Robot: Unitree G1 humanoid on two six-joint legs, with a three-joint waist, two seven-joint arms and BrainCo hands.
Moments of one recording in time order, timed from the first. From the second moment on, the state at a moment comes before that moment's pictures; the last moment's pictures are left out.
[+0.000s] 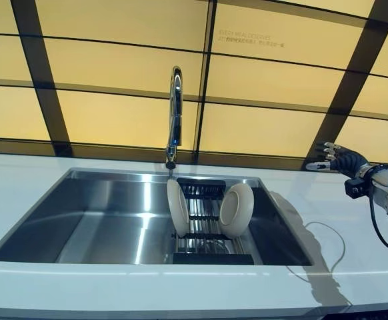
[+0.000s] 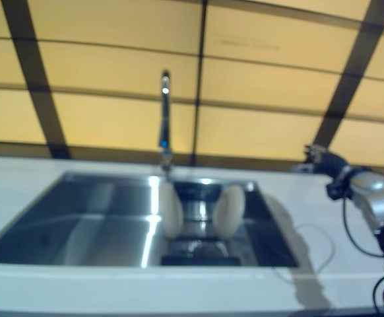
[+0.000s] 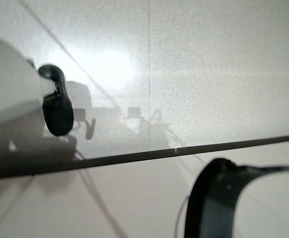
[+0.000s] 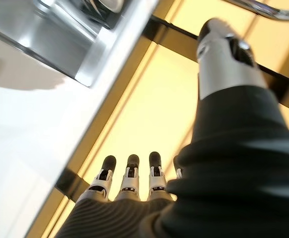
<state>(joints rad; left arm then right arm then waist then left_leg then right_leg) -0.02 0.34 -0.29 1.20 -0.01 0.12 -0.20 -0.84 -1.06 0.29 0.55 0.53 0.33 0.30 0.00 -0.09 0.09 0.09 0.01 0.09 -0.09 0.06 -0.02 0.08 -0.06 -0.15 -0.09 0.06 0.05</state>
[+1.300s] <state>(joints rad) -0.03 0.37 -0.30 1.16 -0.01 0.12 -0.22 -0.85 -0.95 0.33 0.57 0.61 0.58 0.40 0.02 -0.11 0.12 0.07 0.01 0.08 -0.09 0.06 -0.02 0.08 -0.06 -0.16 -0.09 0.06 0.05</state>
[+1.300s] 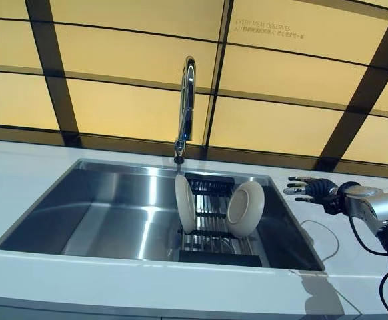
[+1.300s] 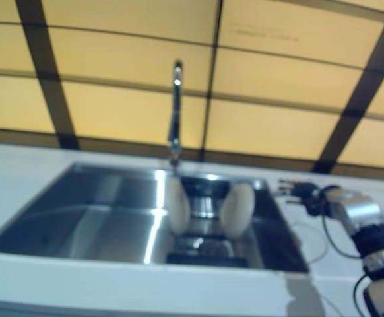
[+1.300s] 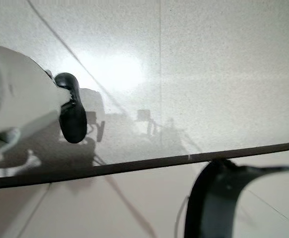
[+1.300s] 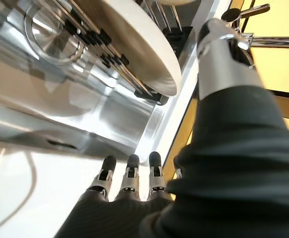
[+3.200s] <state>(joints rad) -0.02 0.38 -0.30 1.15 -0.01 0.09 -0.19 -0.85 -0.87 0.31 0.60 0.88 0.68 0.23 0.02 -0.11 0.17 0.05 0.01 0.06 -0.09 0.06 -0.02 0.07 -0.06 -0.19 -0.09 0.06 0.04</state>
